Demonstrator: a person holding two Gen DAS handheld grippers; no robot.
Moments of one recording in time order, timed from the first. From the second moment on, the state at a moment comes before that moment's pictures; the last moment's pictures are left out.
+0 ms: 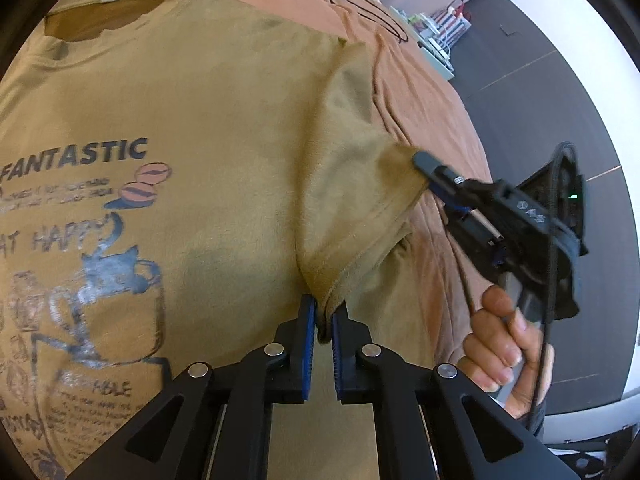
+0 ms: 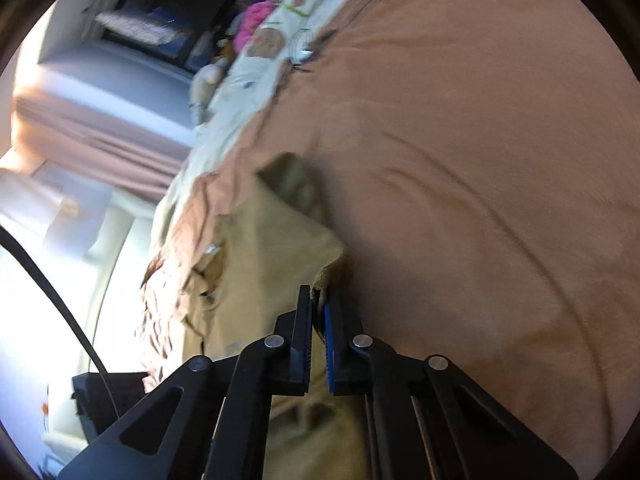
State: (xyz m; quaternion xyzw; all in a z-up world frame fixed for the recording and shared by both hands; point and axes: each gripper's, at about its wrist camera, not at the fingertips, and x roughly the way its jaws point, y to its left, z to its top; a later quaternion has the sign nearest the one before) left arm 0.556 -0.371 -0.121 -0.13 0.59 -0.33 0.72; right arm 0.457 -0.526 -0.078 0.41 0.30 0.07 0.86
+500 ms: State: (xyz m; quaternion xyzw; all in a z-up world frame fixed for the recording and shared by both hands) left arm 0.584 -0.288 -0.100 -0.15 0.56 -0.28 0.76; right arm 0.501 -0.463 -0.034 0.34 0.30 0.11 0.89
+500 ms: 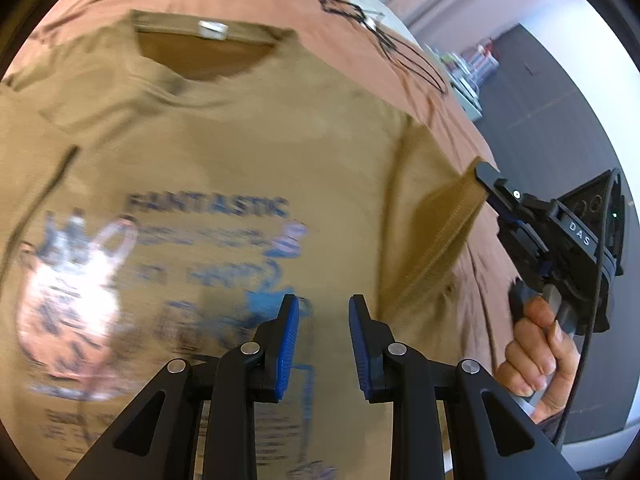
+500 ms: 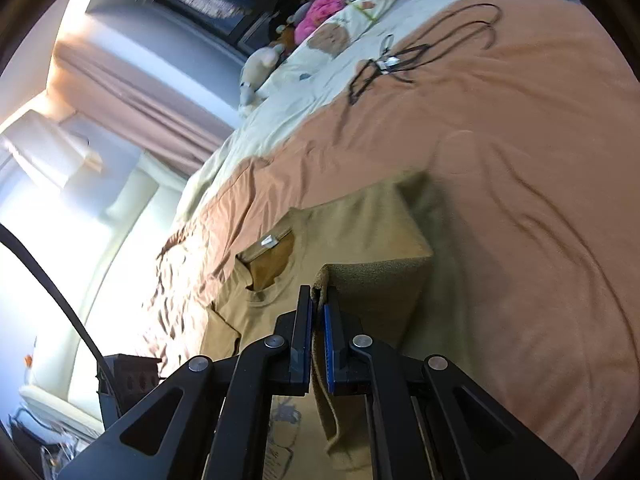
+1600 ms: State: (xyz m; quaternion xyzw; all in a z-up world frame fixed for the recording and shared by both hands) left arm 0.636 -0.274 -0.112 -0.12 0.55 -0.22 0.80; right arm 0.547 -0.481 -0.044 0.25 0.38 -0.01 0.89
